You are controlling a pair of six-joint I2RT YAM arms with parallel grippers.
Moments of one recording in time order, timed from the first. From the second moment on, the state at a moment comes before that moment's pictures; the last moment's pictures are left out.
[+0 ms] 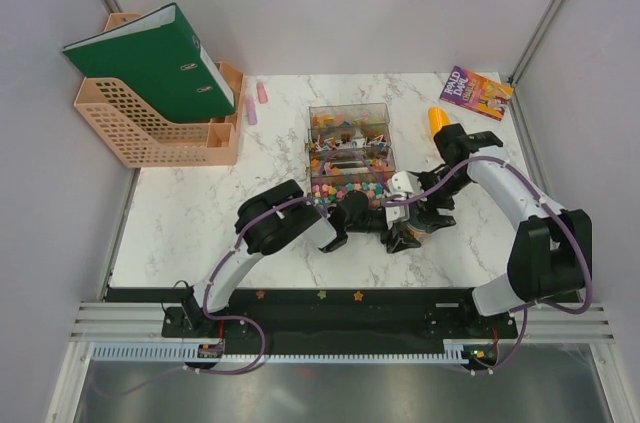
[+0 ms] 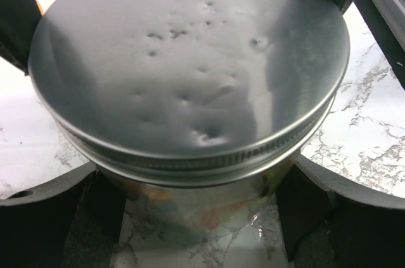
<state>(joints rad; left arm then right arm) -0.98 2.37 1.09 1.14 0.57 0.12 0.19 1.52 1.16 -1.23 -0.51 -1.58</state>
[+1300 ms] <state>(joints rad) -0.97 2.38 1.10 1.12 0.58 0.13 -0.07 1.48 0.89 -1.15 -0.37 -1.24</state>
